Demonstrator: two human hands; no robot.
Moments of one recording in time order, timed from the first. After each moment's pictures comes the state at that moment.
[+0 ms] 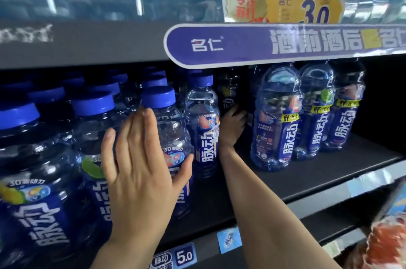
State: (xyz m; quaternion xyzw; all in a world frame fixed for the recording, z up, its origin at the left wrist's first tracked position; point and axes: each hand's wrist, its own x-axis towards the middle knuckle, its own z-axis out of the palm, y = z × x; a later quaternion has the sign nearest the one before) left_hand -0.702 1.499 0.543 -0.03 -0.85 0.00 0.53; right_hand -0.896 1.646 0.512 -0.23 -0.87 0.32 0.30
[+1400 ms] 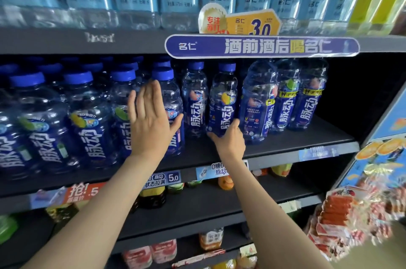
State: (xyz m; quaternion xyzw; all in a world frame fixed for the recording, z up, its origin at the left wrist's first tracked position) left_hand -0.685 1.504 0.553 -0.01 -0.89 0.00 0.46; right_hand -0.714 1.671 0.514 -0.13 -0.90 0.39 0.16
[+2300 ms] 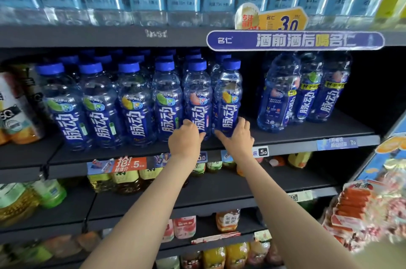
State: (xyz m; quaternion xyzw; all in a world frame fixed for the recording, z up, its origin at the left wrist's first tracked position) left_hand -0.647 1.517 0.528 0.11 -0.98 -0.11 0.15; right_hand -0.679 1.641 0.499 -0.04 -0.92 0.37 0.15
